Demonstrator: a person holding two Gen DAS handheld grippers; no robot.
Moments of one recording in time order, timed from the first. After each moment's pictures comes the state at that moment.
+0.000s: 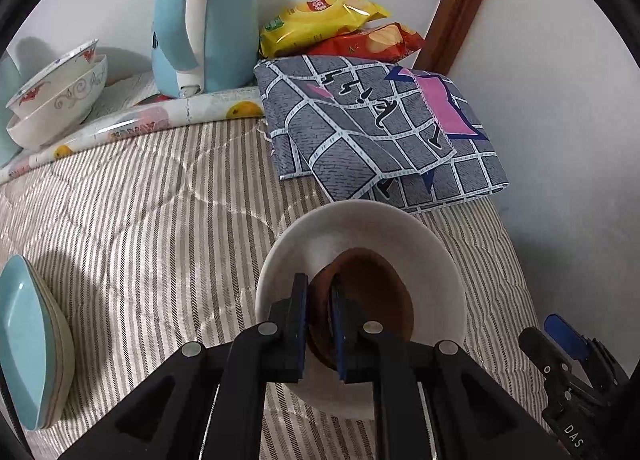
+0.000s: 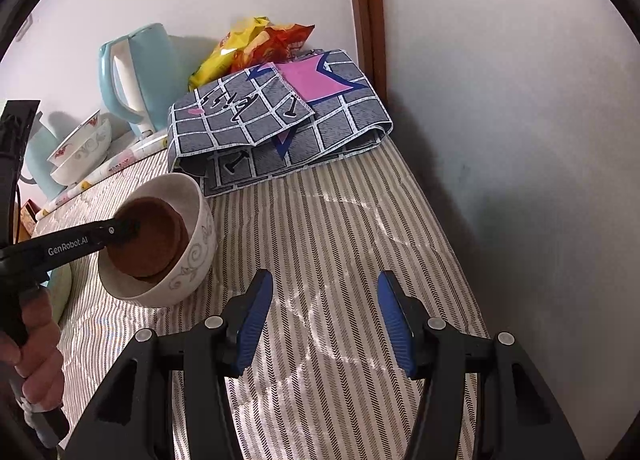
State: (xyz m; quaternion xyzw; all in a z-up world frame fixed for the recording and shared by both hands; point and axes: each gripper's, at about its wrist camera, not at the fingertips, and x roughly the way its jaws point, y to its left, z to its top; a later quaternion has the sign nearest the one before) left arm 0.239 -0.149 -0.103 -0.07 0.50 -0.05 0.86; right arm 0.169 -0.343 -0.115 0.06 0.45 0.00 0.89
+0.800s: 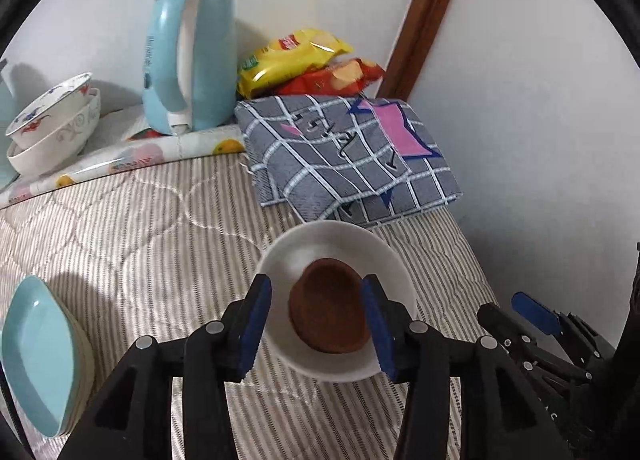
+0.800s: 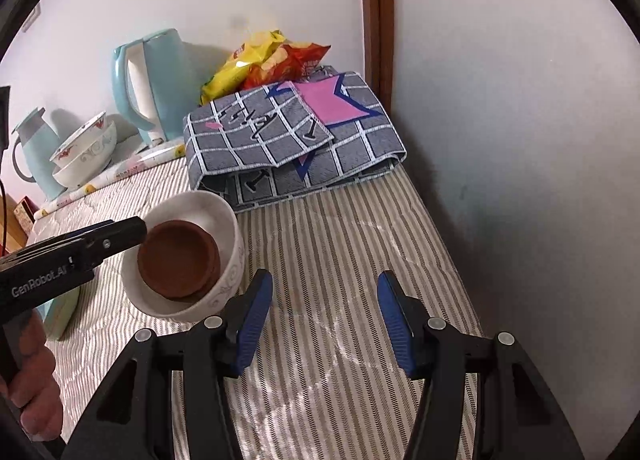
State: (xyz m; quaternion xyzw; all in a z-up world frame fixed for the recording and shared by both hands) left arm 0.214 -0.138 -0.060 -0.06 0.46 -0.09 0.88; right arm 0.169 -0.316 -0.085 0.05 0.43 -0.02 0.90
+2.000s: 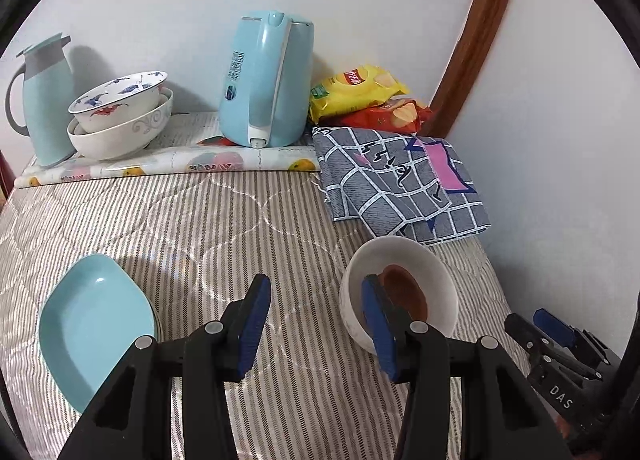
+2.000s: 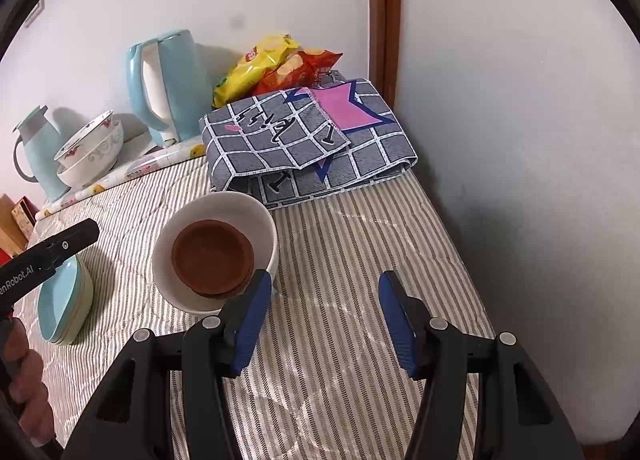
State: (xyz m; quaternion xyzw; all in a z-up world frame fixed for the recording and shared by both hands) left arm 0.184 -0.079 -0.040 -0.09 0.43 -0.04 0.90; right arm 0.156 -0.287 -0.067 0.04 0.44 -0.03 0.90
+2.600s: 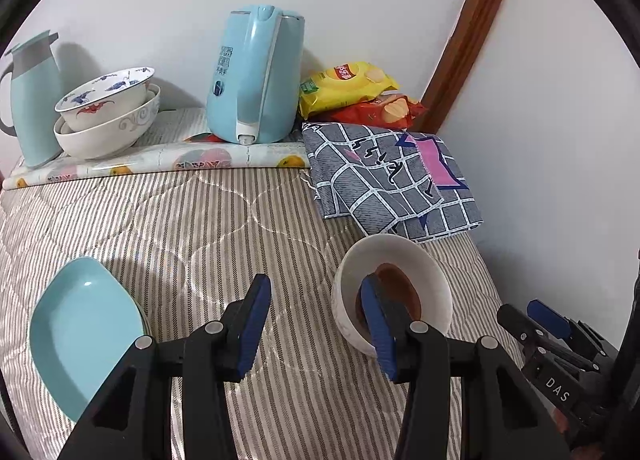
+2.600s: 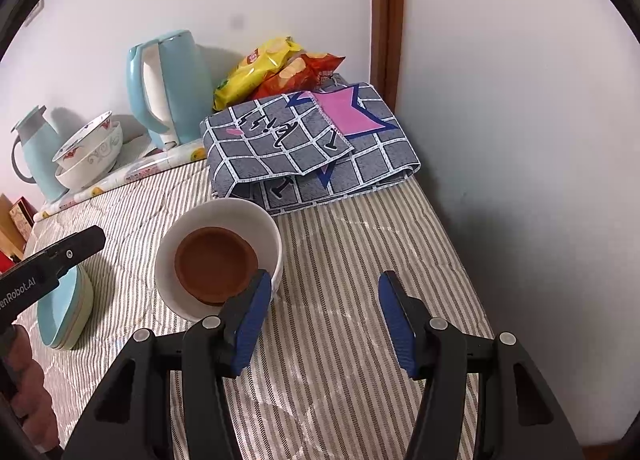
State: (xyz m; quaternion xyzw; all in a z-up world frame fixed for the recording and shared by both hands) left arm 0.191 -0.080 -0.045 -0.10 0.44 -0.06 0.89; right arm 0.164 -0.283 -0.067 0.03 0.44 -0.03 0.90
